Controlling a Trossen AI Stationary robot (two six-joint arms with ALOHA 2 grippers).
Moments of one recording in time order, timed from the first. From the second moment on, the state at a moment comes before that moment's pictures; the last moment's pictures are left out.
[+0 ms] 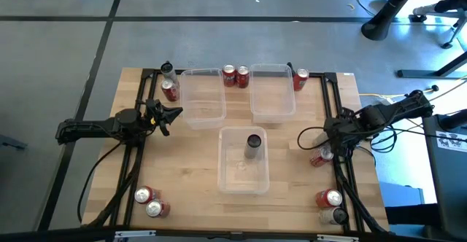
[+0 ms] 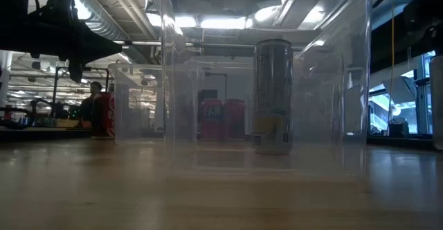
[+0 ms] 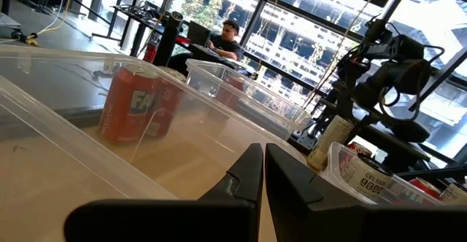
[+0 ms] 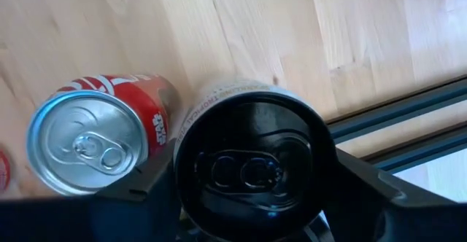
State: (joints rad) left arm 0.04 0.02 0.01 0.06 -0.43 -0.42; right arm 0.38 0.74 0.84 -1.56 0.17 0.65
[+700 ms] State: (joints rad) left arm 0.04 0.02 0.01 0.06 -0.43 -0.42; right arm 0.38 0.89 1.10 -1.51 0.28 0.68
